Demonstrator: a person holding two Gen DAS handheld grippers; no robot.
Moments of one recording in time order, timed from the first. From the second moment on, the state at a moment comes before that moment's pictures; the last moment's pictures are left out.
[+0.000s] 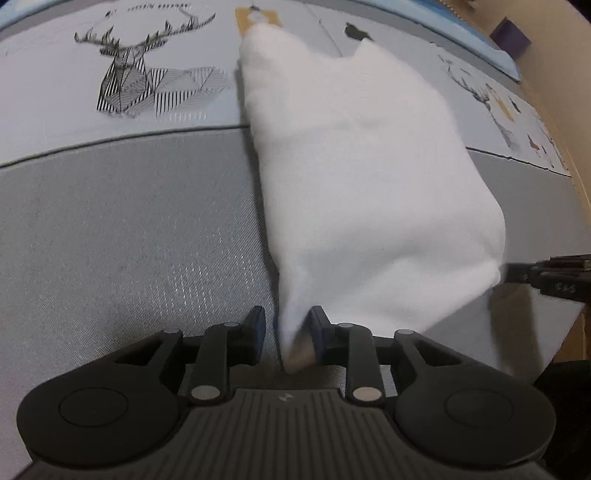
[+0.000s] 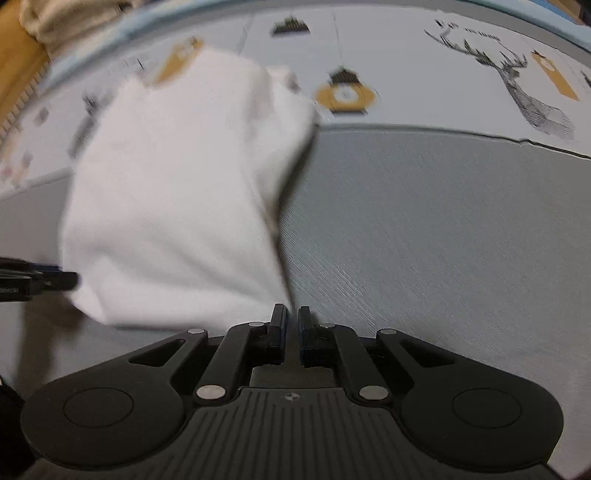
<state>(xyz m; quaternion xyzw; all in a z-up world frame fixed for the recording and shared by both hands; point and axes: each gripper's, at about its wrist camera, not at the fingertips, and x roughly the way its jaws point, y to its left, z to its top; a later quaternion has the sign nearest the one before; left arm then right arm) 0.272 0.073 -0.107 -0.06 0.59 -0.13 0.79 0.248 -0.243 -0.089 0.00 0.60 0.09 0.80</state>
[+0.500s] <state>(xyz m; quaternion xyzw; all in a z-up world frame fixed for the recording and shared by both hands) 0.160 0.037 0.043 0.04 0.35 -0.05 0.94 0.148 -0.271 0.052 0.05 0.31 0.11 0.94</state>
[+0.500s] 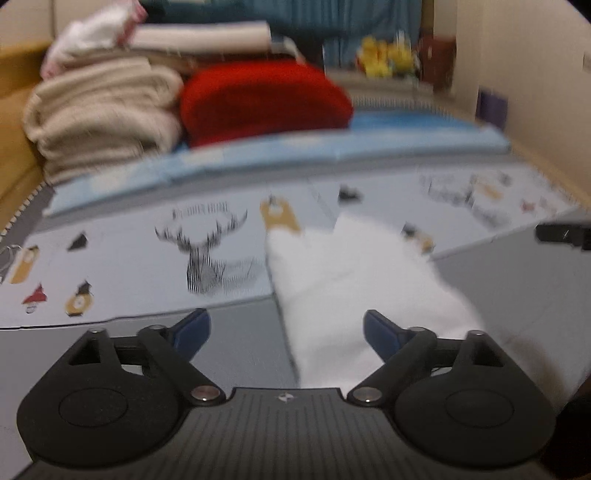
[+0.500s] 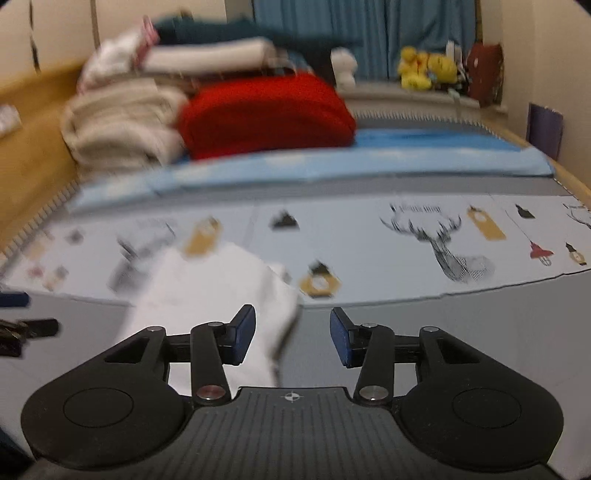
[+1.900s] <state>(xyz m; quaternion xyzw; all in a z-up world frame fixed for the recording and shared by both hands) 0.061 -0.001 0.024 -0.01 0.30 0.00 0.95 0.052 -0.222 0.018 -0.02 0.29 0.05 0.96</state>
